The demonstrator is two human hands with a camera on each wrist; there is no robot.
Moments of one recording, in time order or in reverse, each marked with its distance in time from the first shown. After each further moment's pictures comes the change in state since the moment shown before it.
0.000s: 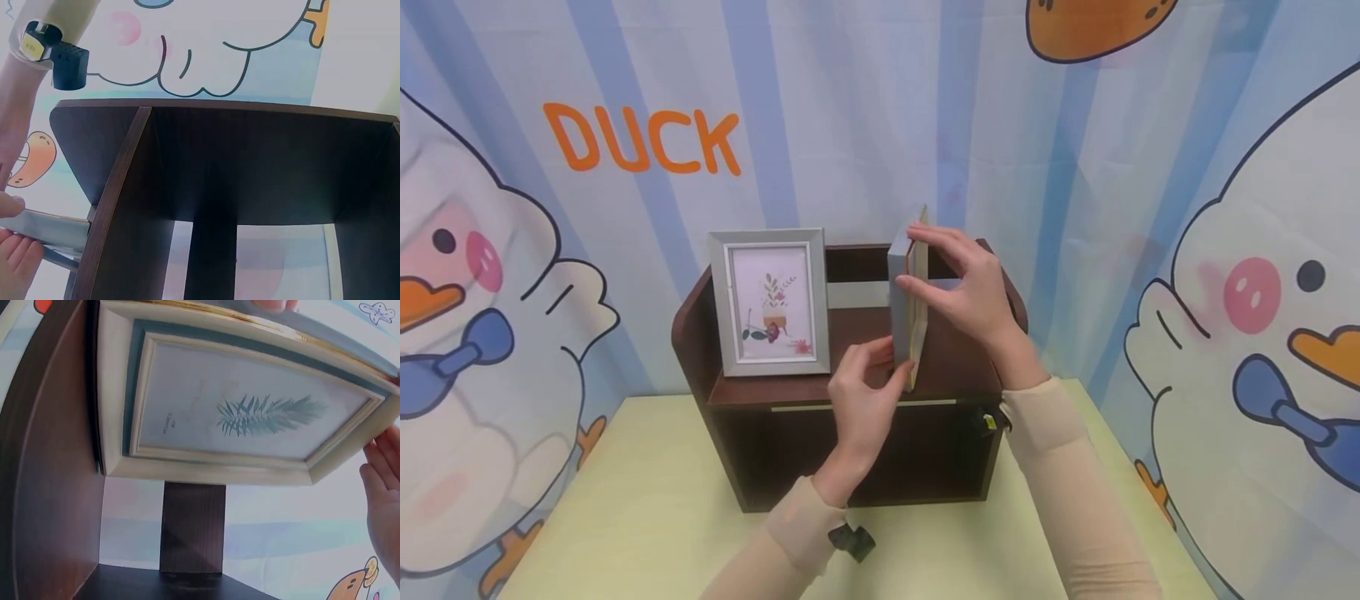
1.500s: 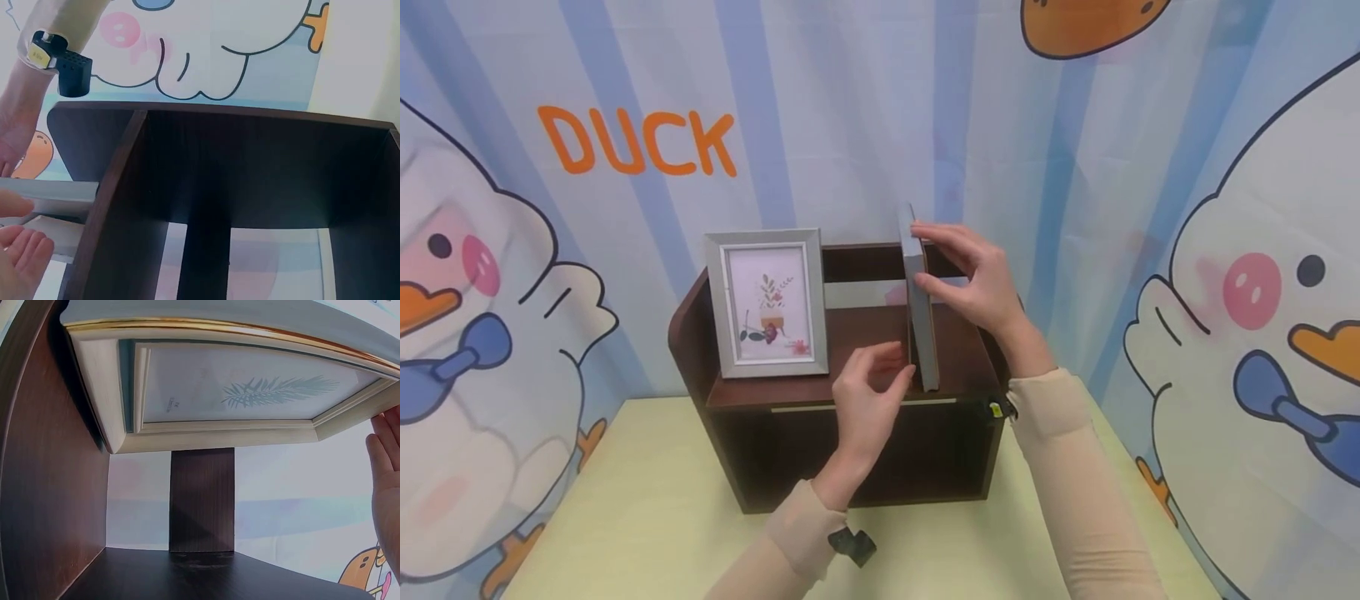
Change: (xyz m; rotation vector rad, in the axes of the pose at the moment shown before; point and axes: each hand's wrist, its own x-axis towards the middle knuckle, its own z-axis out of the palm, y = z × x) left_hand -0.004 -0.002 0.004 0.025 -0.064 -0.028; right_hand -0.001 0.042 -0.015 0.165 -0.047 -0.030
